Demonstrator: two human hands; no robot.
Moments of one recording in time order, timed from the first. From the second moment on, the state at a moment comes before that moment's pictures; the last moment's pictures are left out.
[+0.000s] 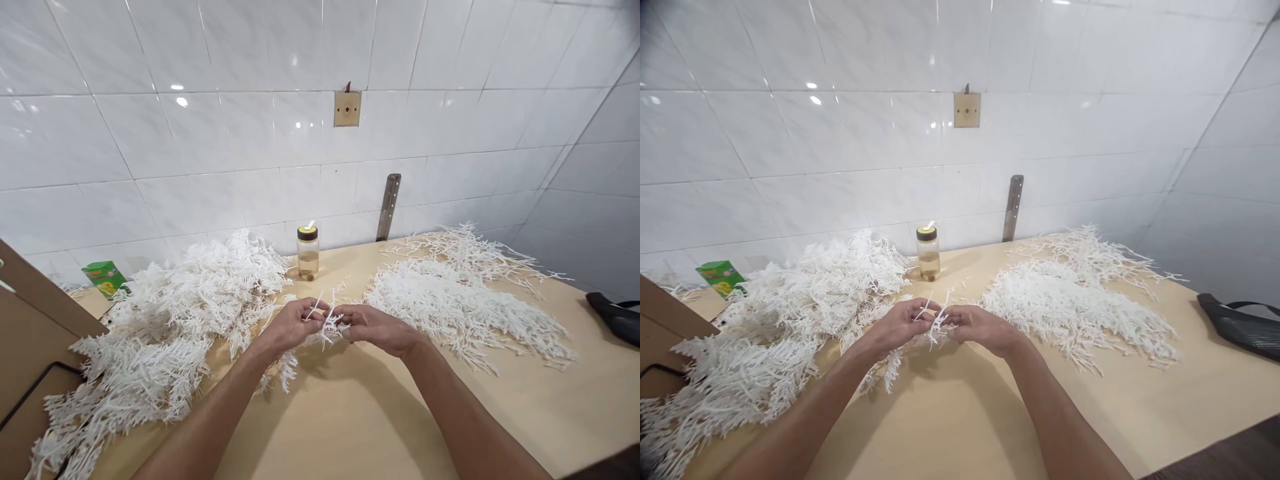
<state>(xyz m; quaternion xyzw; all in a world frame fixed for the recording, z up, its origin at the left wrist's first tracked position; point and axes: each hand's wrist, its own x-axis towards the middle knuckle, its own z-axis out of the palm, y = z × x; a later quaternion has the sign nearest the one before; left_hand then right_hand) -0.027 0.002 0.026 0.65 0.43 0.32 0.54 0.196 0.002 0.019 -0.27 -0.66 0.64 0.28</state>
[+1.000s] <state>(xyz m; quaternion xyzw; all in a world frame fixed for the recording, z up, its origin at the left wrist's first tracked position) -0.046 0.000 0.050 0.74 0.41 0.11 0.51 0.190 0.014 0.013 -0.44 -0.52 0.54 0.50</state>
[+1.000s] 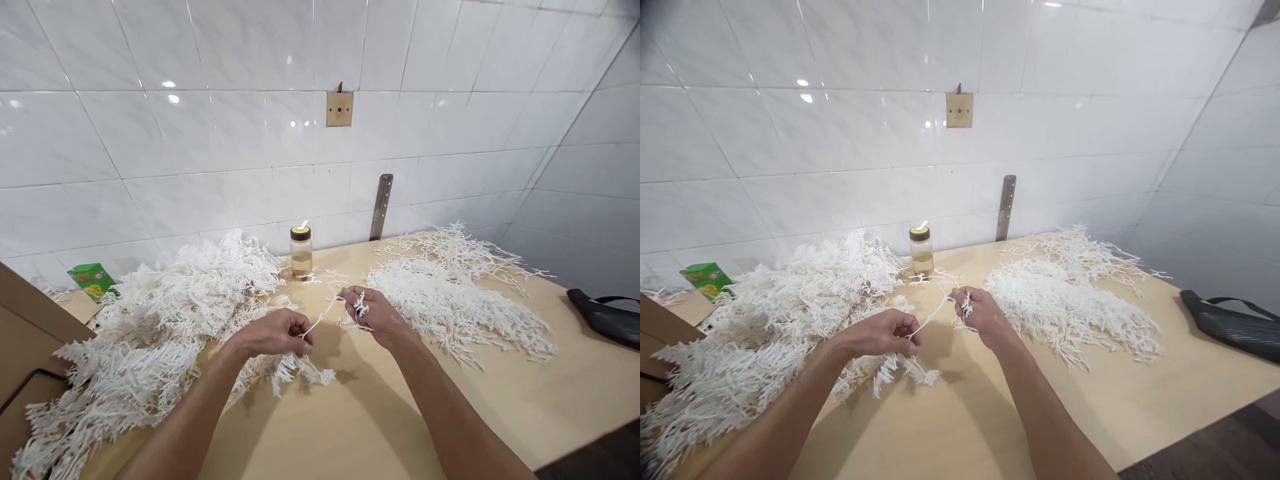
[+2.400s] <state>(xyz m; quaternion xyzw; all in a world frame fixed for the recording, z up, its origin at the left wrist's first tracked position) -0.017 0.005 0.013 0.47 0.44 0.34 0.68 0.175 0.011 0.006 -0.47 -0.59 0.48 0.45</state>
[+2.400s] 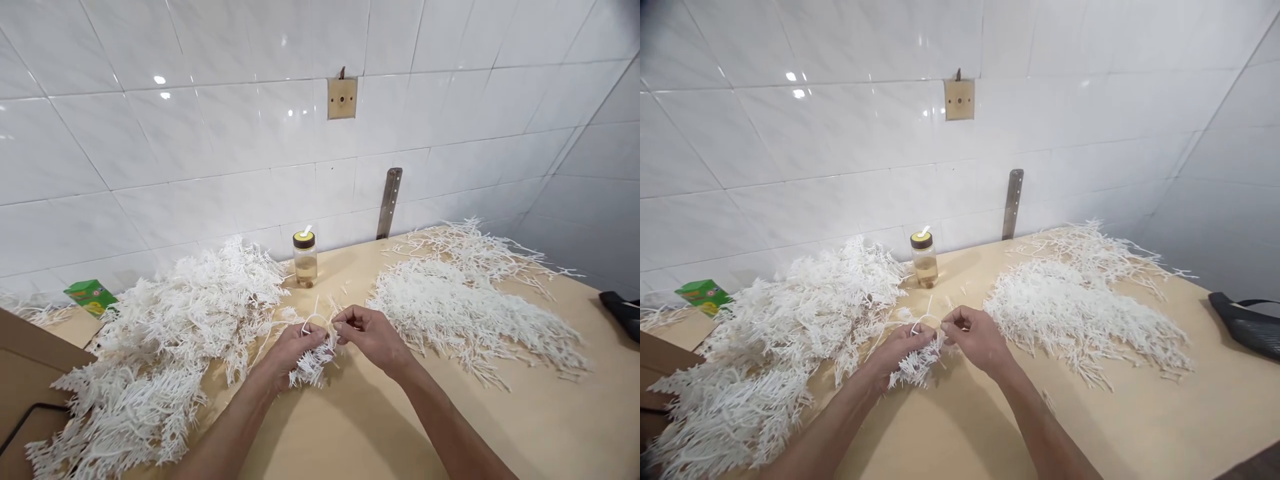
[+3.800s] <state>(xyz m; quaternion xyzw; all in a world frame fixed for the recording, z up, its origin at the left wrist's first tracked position) 0.001 -0.001 0.007 0.55 0.48 0.40 0.55 0.175 0.013 0.018 -0.51 -0.69 0.38 0.35</state>
